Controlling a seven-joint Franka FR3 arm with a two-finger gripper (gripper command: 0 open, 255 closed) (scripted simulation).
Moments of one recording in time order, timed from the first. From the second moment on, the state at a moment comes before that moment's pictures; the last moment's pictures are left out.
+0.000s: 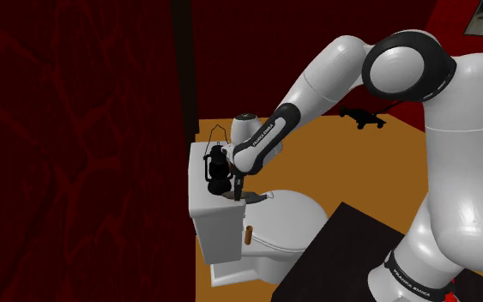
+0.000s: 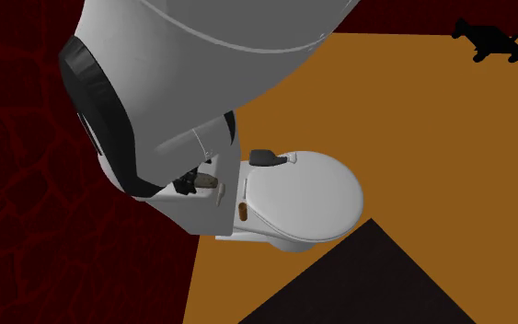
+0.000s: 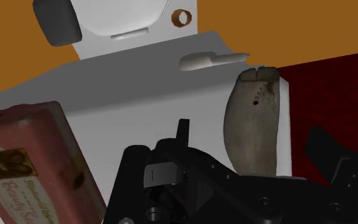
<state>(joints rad) 0.11 0.44 -0.01 -2.17 0.00 2.65 -0.58</state>
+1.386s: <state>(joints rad) 0.12 0.40 -0.01 -2.17 0.00 2.60 -0.58</state>
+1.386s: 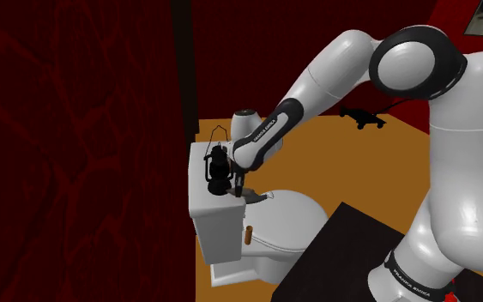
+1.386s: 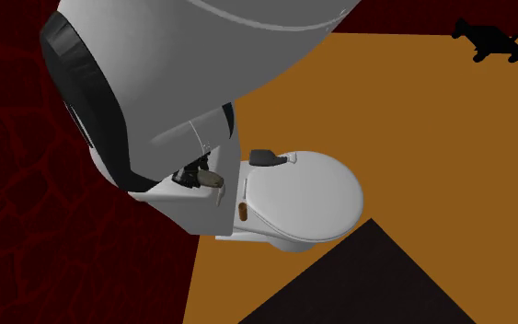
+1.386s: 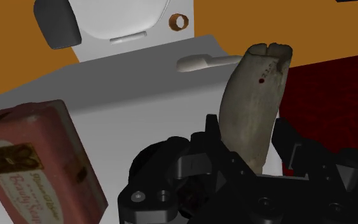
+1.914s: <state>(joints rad) 0.12 0.31 -0.02 -2.17 0.00 2.51 -0.58</state>
